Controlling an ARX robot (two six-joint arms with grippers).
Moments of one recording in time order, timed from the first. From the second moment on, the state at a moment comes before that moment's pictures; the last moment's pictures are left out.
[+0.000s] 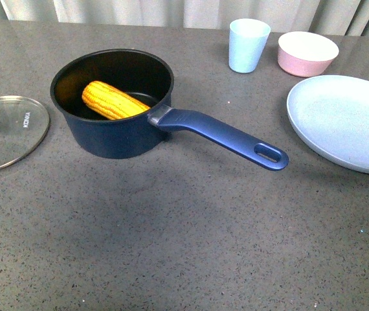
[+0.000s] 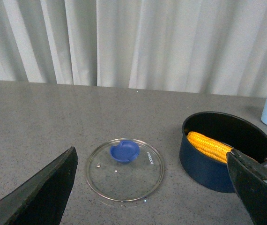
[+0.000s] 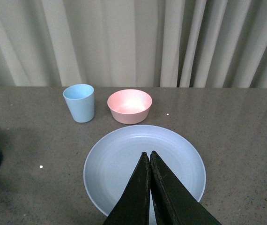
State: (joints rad) left arm 0.00 0.02 0.02 0.00 0.00 0.00; right arm 0.00 0.80 0.12 0.68 0.00 0.00
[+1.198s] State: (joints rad) left arm 0.00 0.02 0.02 0.00 0.00 0.00; right arm 0.00 0.22 0.02 0.22 0.00 0.00
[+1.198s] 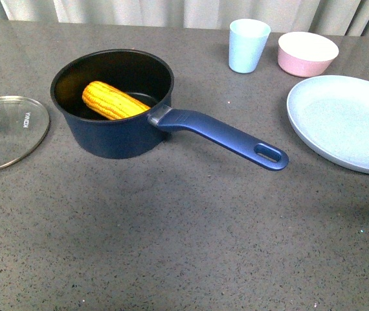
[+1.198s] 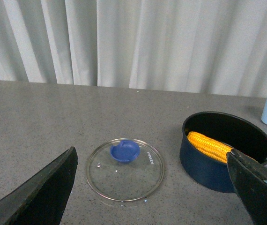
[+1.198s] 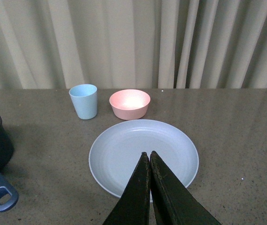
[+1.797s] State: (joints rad) left arm 0.00 0.02 0.02 0.00 0.00 0.00; right arm 0.00 0.01 0.02 0.00 0.00 0.00
